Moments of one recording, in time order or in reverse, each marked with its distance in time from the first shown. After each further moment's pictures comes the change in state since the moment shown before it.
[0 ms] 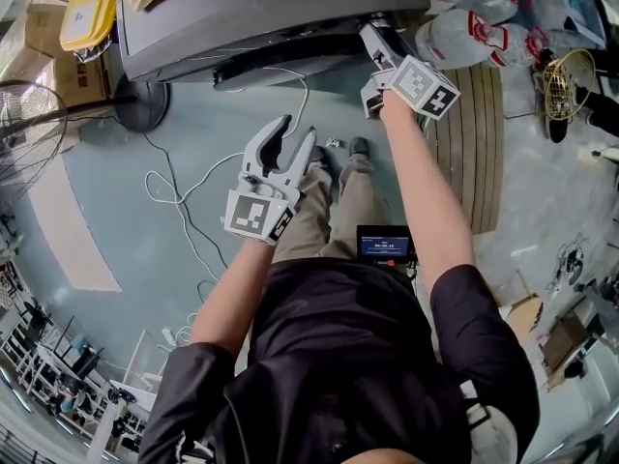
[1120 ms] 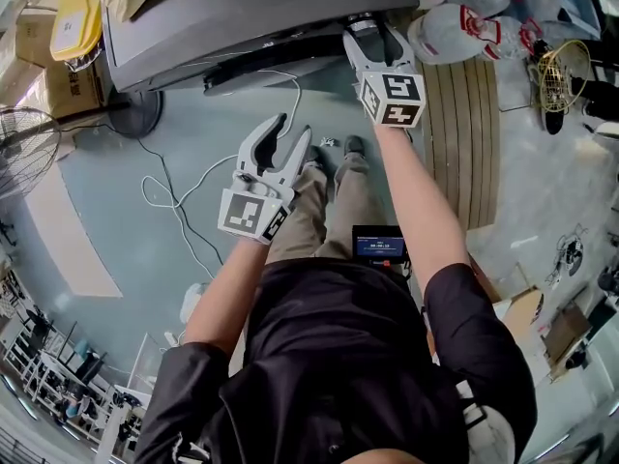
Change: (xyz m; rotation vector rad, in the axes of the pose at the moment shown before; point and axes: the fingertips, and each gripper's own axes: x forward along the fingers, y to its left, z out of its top) left arm 0.016 -0.003 -0.001 -0.004 0.020 -0.038; right arm 0.000 0.008 -0.003 -0.648 -0.013 -0.109
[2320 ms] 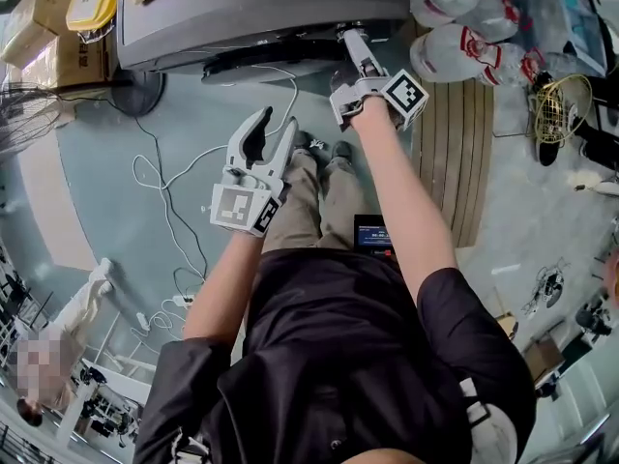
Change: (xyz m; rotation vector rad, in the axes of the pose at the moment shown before) left arm 0.005 -0.018 0.023 -0.002 -0.070 0.183; right arm -0.003 0.001 -0.016 1.399 -0.036 0.336
